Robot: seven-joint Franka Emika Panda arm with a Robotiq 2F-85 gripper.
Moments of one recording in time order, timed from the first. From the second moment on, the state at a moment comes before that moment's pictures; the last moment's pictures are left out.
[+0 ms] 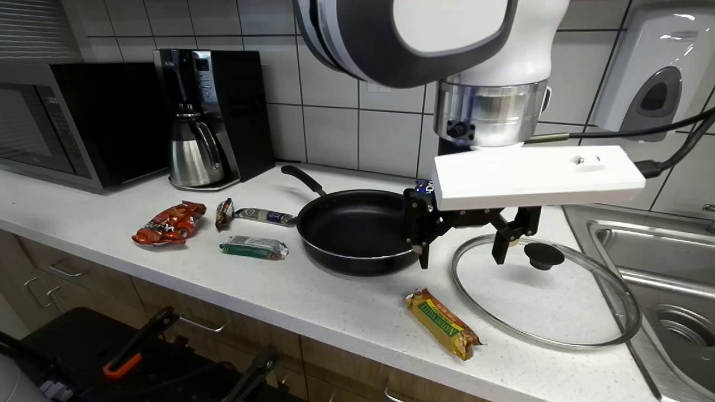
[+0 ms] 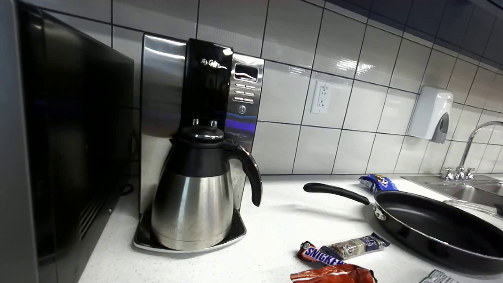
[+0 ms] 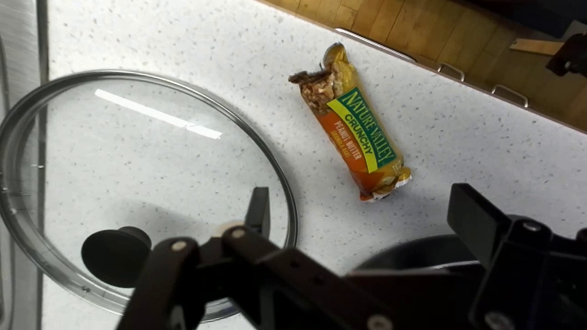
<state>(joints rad) -0.38 -0.07 -0.44 -2.57 0.06 2.63 -1.32</state>
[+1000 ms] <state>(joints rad) -0.34 0.08 -0.44 -2.58 0.24 2.76 -1.55</state>
